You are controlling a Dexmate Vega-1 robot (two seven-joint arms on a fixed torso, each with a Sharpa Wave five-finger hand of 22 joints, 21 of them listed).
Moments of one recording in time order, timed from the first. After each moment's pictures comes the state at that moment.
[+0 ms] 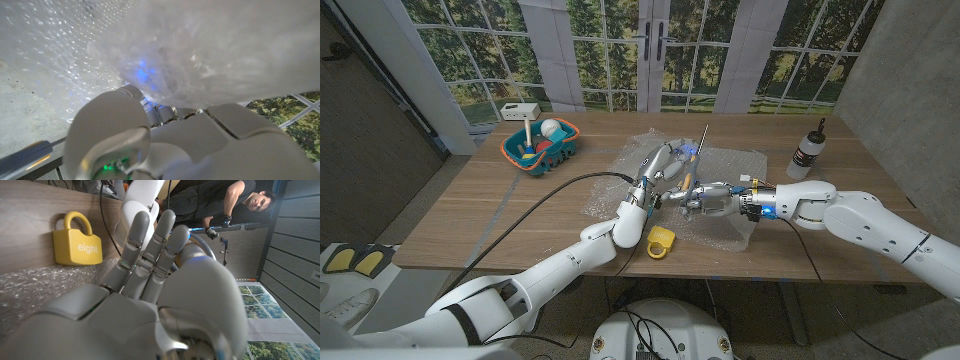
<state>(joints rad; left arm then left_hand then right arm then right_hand) 0.67 0.30 0.83 -1.15 0.45 -0.50 0.72 0.91 0.19 0.74 0.04 0.20 0.61 -0.21 0.40 0.77 0.58 -0.21 0.62 1.04 0.92 -0.13 0.40 0.65 0.26 -0.04 1.28 0.19 -0.96 -0.99 -0.44 -1.98 1.06 -0.31 0.58 1.18 0.13 0.24 -0.12 0.18 0.91 -0.02 0.26 0.45 1.22 -0.12 0.84 0.76 1.23 -0.23 0.27 0.75 0.81 -0.09 1.27 0.23</state>
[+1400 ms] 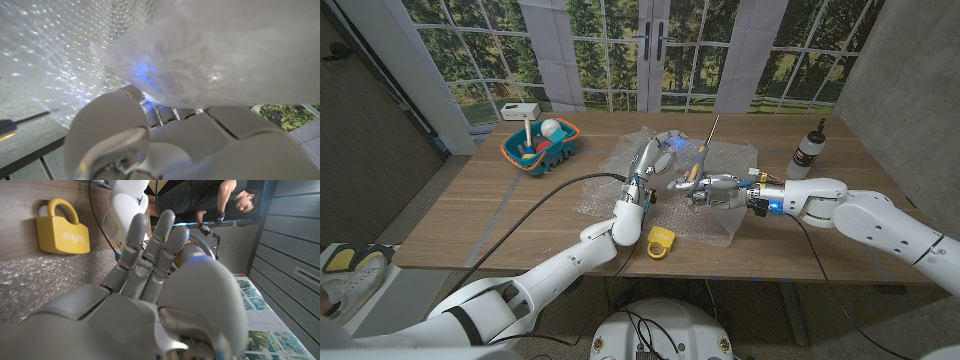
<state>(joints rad) 0.68 0.28 0.80 -1.13 0.42 -0.49 0.81 0.88 0.19 0.76 0.02 0.19 0.63 -0.22 0.37 0.74 0.59 -0.21 0.60 1.02 0.93 -0.13 0.34 0.70 0.24 -0.04 1.29 0.18 -1.00 -1.00 -0.39 -1.99 1.09 -0.27 0.57 1.18 0.13 0.26 -0.11 0.17 0.91 -0.03 0.23 0.53 1.20 -0.12 0.89 0.71 1.24 -0.22 0.24 0.80 0.77 -0.09 1.38 0.20</state>
